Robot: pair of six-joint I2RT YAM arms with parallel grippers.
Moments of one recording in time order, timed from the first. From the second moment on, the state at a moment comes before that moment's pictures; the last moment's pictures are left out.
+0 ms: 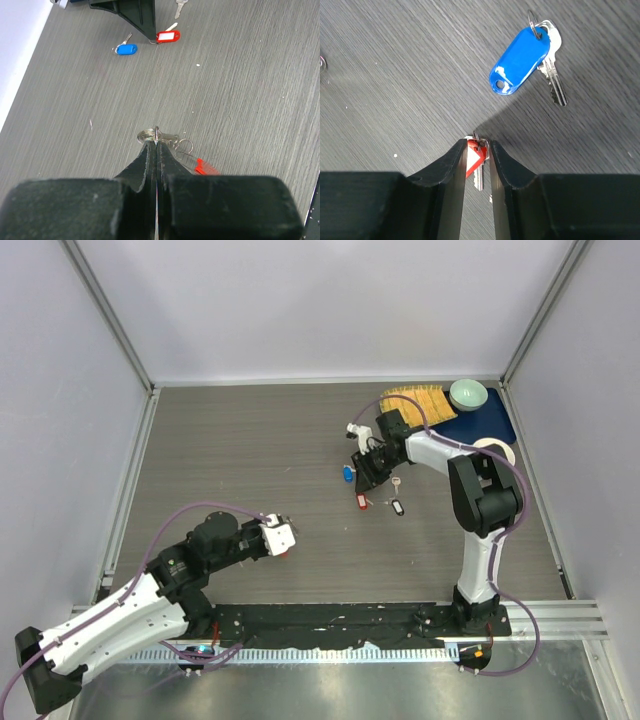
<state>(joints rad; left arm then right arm) -0.89 0.59 0.50 -0.29 0.08 0.53 0.36 1.97 1.31 -0.52 -0.55 -0.27</state>
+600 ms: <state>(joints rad) -0.89 0.59 0.50 -0.29 0.08 0.53 0.36 2.00 1.35 -0.57 -0.59 -0.30</state>
